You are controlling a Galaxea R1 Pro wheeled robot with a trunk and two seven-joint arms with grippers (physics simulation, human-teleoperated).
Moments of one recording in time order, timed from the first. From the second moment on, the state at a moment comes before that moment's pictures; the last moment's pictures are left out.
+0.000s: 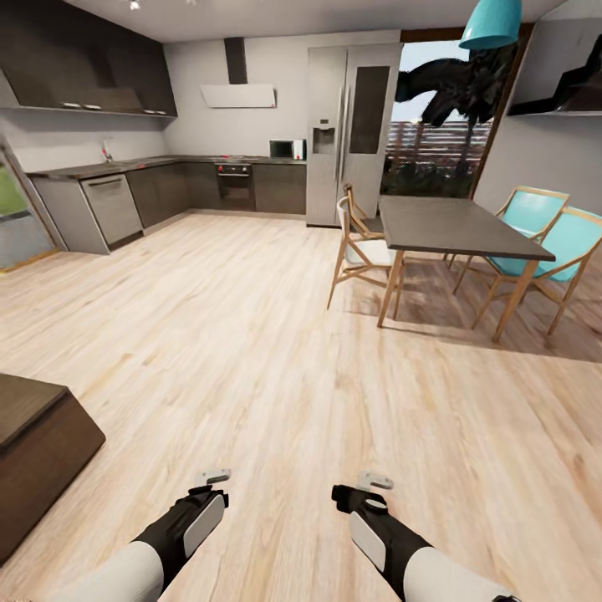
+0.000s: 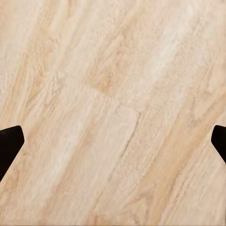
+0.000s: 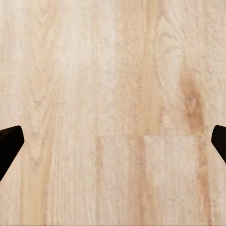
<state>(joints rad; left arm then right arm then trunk) -0.63 -0.01 -0.49 -0.46 0.71 0.34 0.61 -0.64 0.15 0.47 -0.29 -0.65 0.02 -0.33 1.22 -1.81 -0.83</state>
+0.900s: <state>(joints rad) -0.63 -0.01 -0.49 -0.46 0.71 0.34 0.61 -0.64 0.15 0.47 -0.28 -0.65 0.02 -0.33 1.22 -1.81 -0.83</state>
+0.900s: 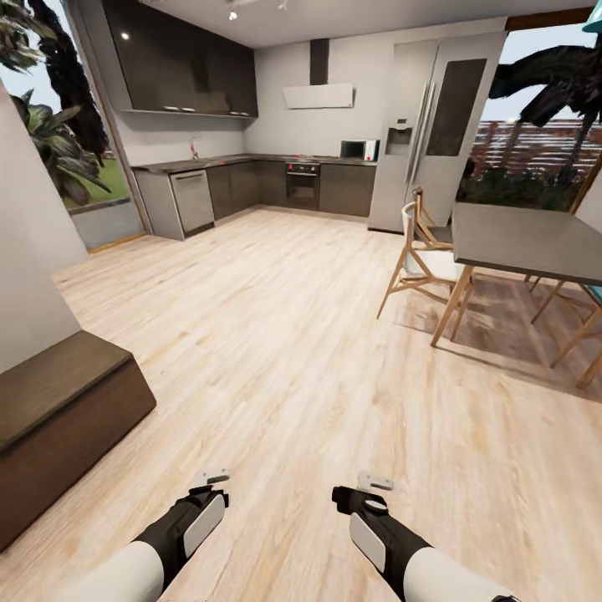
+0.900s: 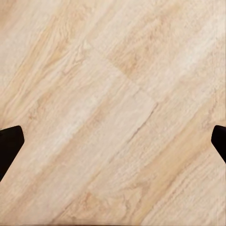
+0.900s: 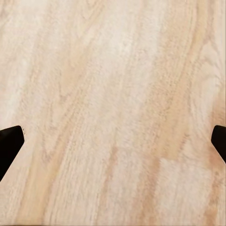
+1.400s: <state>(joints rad) -0.63 -0.01 -0.49 -0.46 0.71 0.34 0.61 -0.64 0.15 0.47 -0.28 -0.65 0.02 -0.33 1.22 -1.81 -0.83</state>
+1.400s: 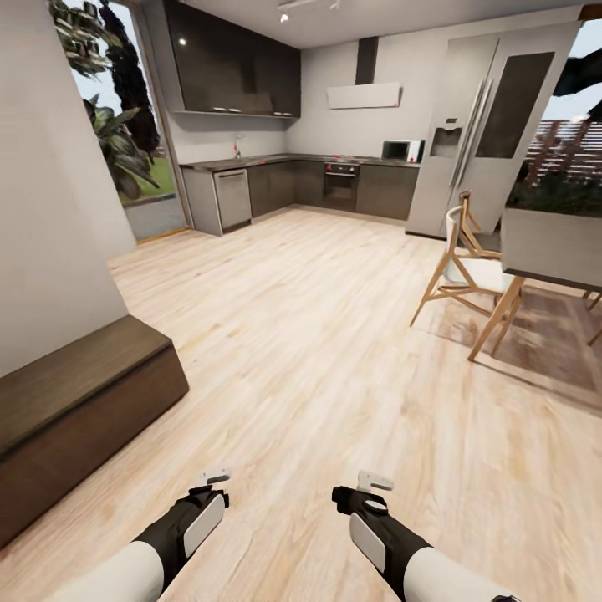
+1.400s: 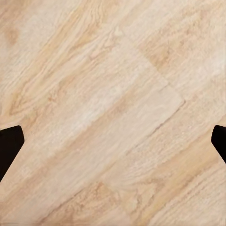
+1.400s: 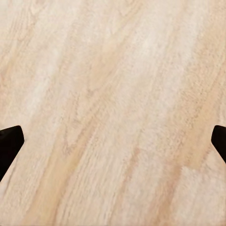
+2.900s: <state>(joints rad) -0.63 -0.01 -0.49 -0.46 0.71 0.34 0.61 -0.64 0.15 0.47 -0.27 -0.64 0.02 -0.33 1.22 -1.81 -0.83</state>
